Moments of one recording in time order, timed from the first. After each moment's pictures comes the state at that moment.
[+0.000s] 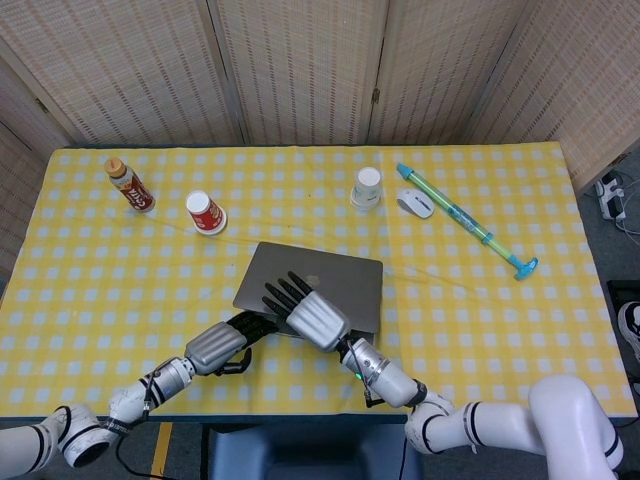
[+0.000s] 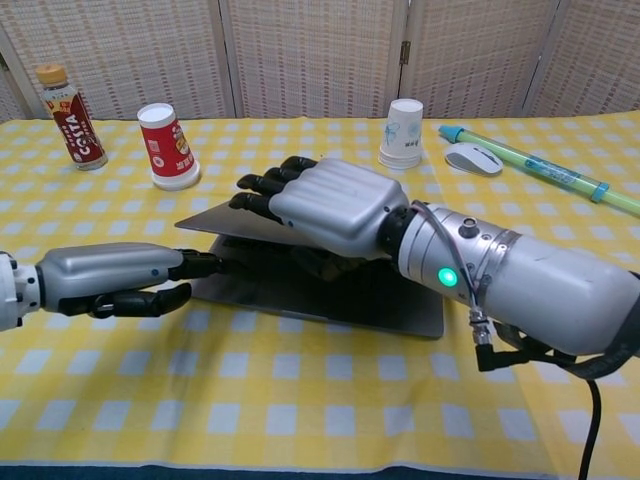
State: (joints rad) left arm -0.72 -1.44 0.06 -1.42 1.68 0.85 -0.26; right arm 0.87 -1.79 0.15 -1.39 -1.35 0.93 -0.69
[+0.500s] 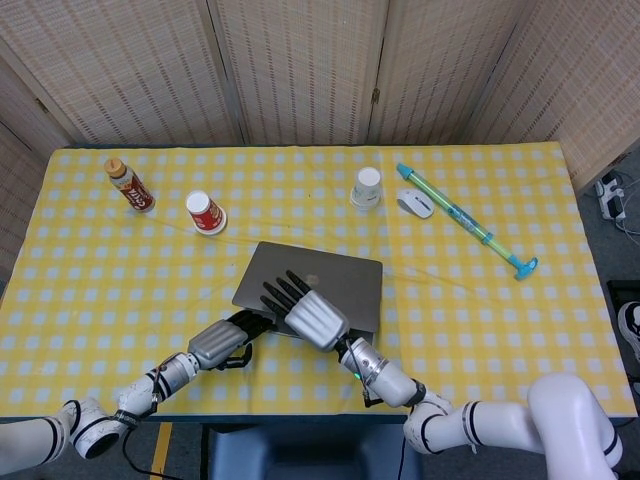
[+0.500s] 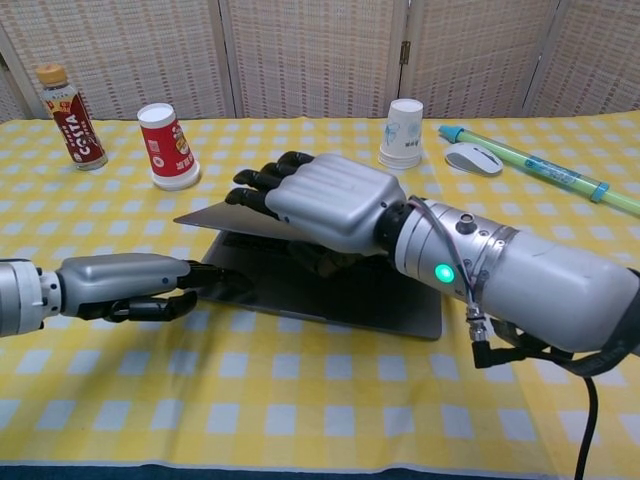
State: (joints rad) left arm -0.75 -1.48 0.06 -1.36 1.60 0.79 -0.26; right arm 0.88 -1.79 0.15 -1.40 -1.34 0.94 -0.70
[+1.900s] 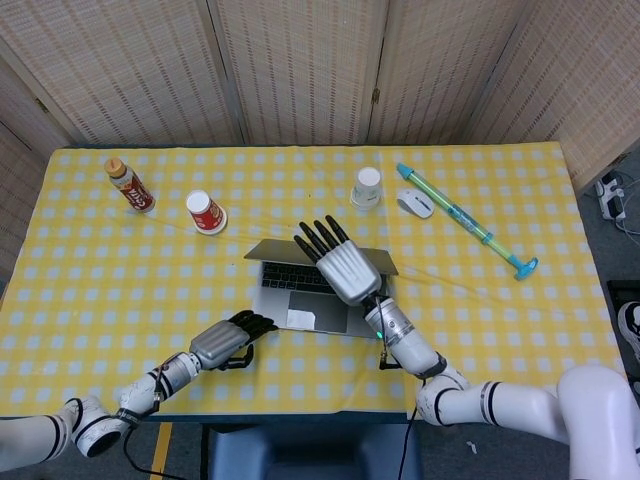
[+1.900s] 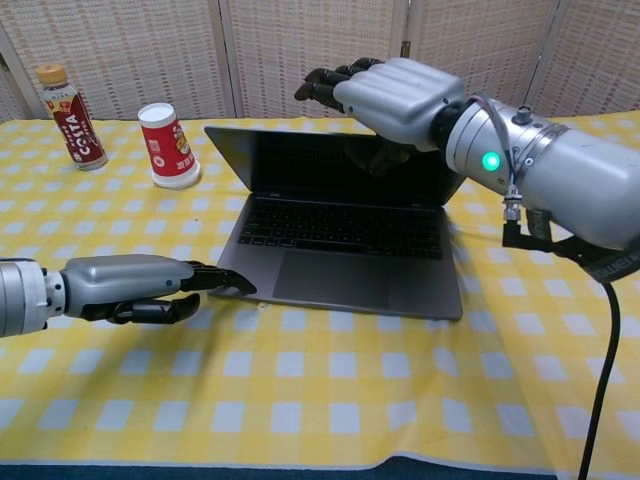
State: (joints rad) left arm -0.77 -1.49 0.08 -1.37 1.57 0.79 -0.24; right arm 0.89 -1.66 0.25 -1.41 -1.21 1.00 -0.69
